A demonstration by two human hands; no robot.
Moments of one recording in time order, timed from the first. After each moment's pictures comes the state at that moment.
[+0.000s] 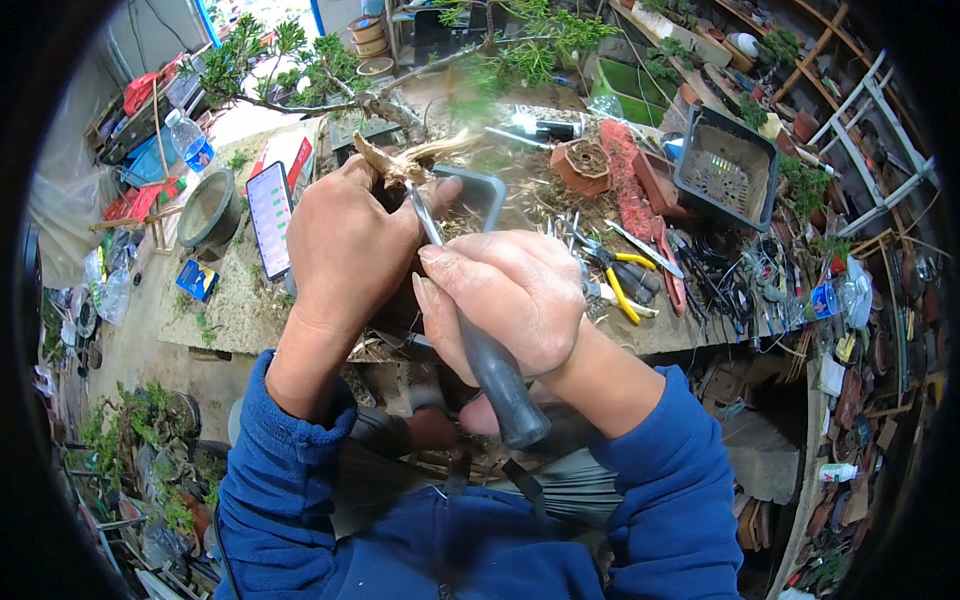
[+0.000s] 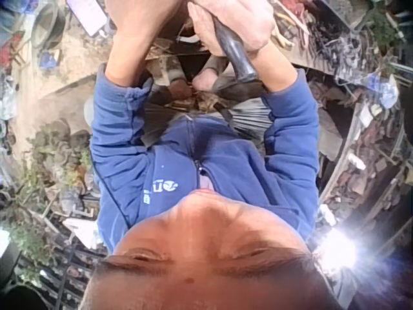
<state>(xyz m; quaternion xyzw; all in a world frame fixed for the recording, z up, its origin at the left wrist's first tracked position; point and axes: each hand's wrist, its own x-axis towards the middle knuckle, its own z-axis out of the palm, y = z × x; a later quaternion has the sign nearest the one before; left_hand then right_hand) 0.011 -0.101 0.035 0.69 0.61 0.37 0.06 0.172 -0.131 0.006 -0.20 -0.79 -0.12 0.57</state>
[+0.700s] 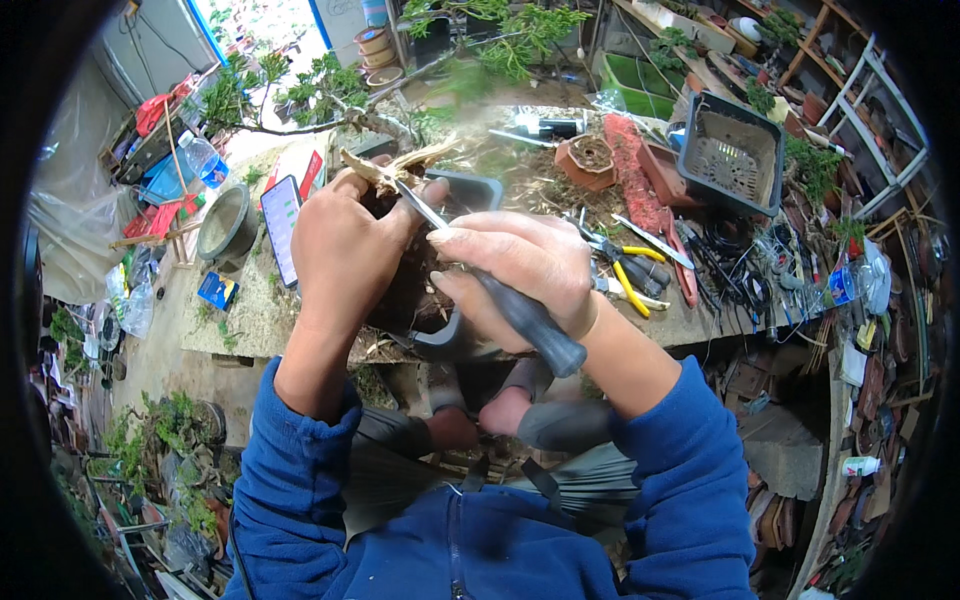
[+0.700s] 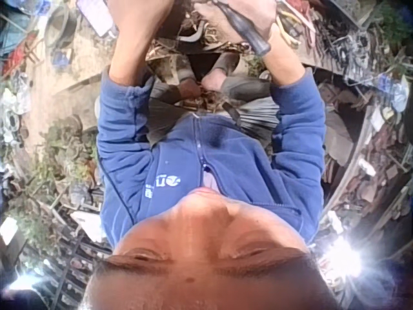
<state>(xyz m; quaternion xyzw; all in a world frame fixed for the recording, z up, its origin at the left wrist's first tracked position) 0.009 -0.099 0.029 0.69 0.62 0.37 0.07 0.200 -0.117 -0.006 -0.19 -0.82 -0.01 0.54</state>
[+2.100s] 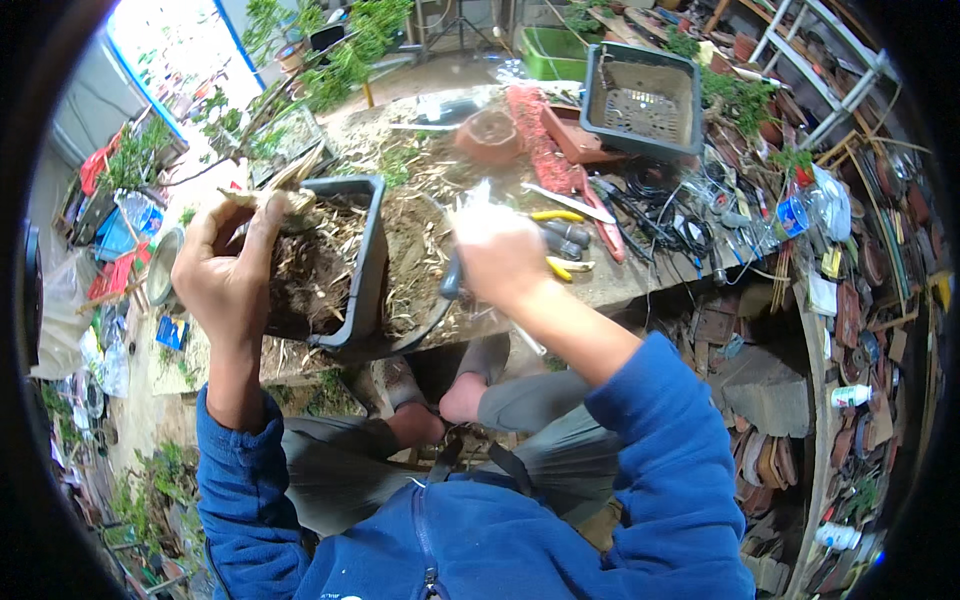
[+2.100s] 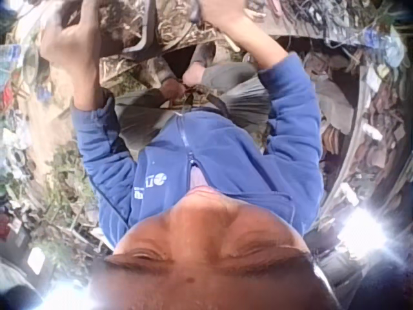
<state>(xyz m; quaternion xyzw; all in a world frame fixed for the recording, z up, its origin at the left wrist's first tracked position) -0.005 -0.100 0.020 0.67 0.50 0.55 -0.01 0.268 -0.118 -0.095 -0.55 -0.77 -0.15 0.28</state>
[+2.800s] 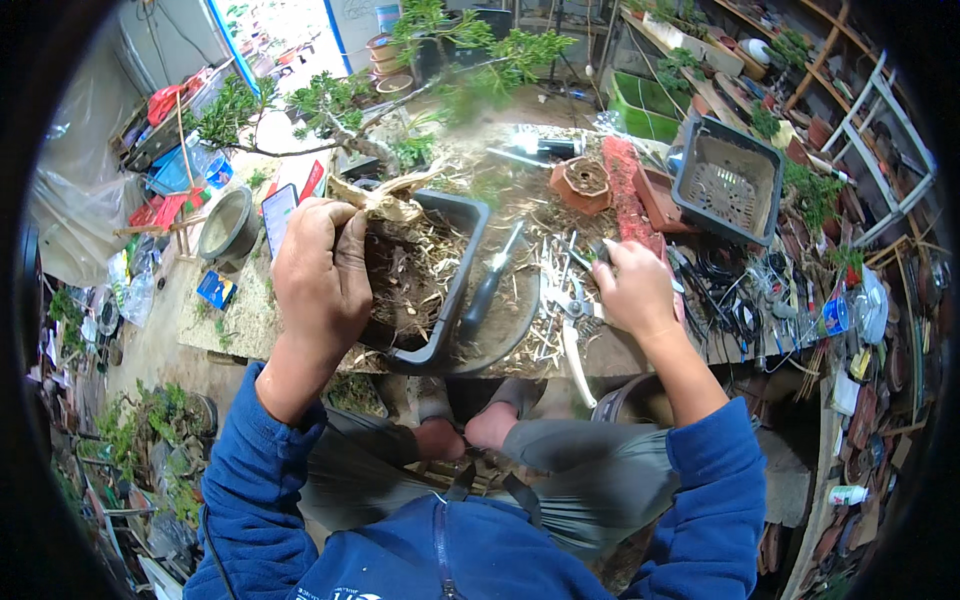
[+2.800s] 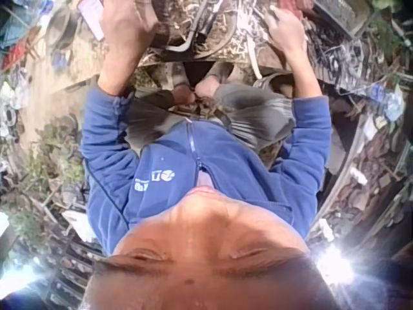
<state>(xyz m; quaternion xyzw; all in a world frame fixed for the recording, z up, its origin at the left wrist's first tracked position) -0.011 -0.103 0.011 0.76 0.39 0.51 -0.13 0.339 -0.102 -0.085 -0.65 -0.72 -0.03 0.25</state>
